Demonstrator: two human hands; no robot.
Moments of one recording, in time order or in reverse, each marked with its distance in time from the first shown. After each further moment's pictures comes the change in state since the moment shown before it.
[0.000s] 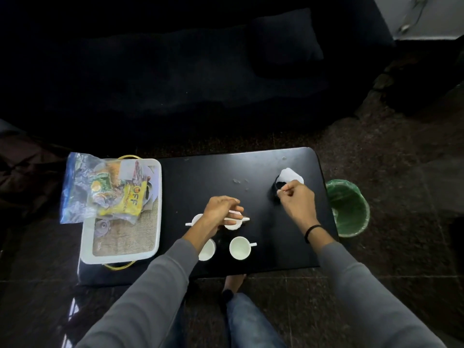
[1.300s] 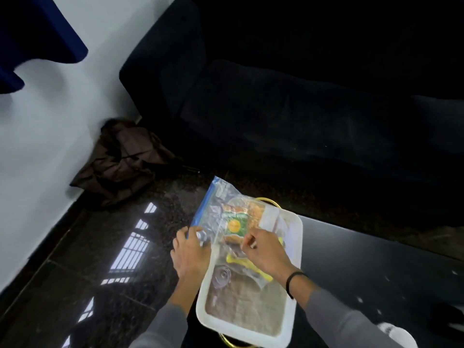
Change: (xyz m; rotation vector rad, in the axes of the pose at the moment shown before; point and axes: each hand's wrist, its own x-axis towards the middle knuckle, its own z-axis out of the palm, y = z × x) left_hand 0.062 -0.093 -0.462 0.484 0.736 0.061; right_hand -0.121 -0.321 0.394 -0.407 -0.581 -0.509
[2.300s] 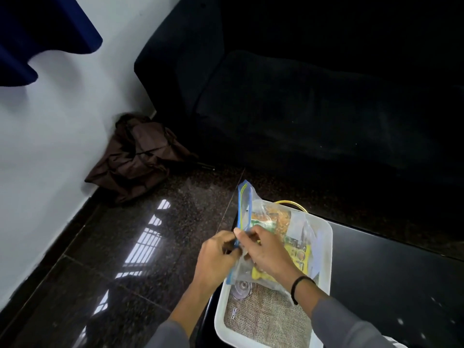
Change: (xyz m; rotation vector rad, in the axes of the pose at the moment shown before) left_hand 0.040 -0.017 0.007 -0.468 -0.194 0.359; right_hand 0.046 -0.032 0.039 0.365 -0.063 0.017
